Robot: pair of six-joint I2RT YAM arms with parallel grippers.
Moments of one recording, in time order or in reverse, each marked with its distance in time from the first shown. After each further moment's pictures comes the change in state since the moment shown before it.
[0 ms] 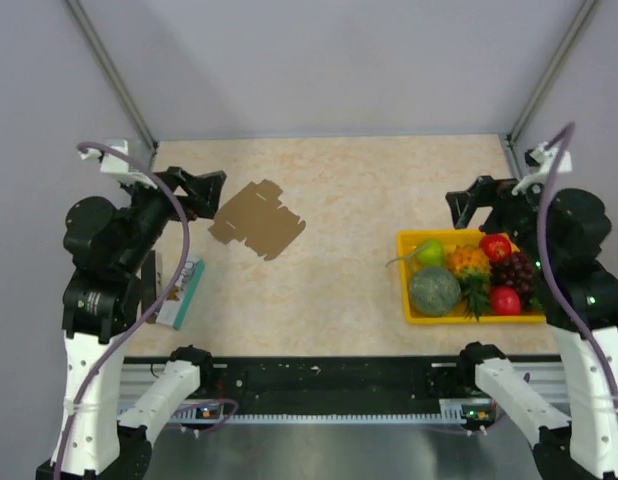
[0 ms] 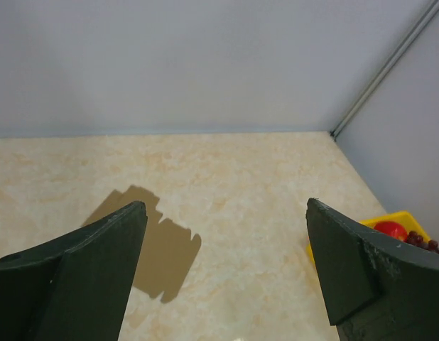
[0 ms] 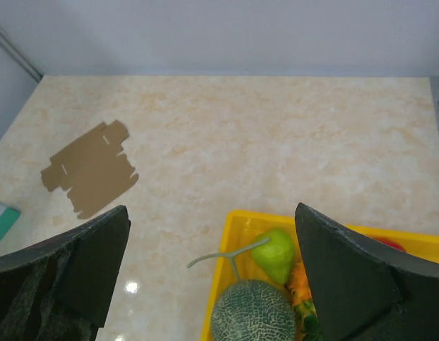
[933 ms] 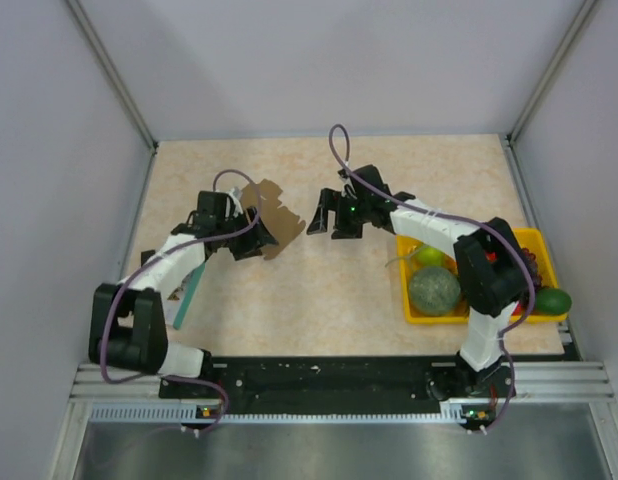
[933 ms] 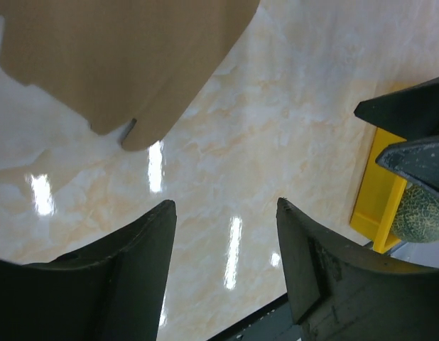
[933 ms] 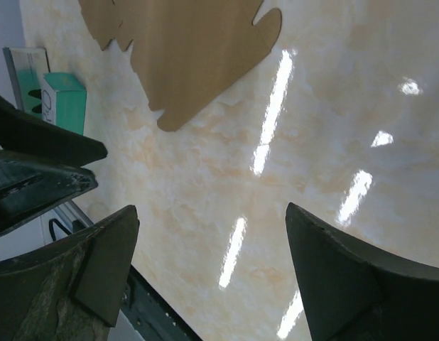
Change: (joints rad) left arm 0.002 0.544 -0.550 0.131 0.237 -0.241; right arm 0.410 1.077 -0.055 0.492 -0.310 0.468
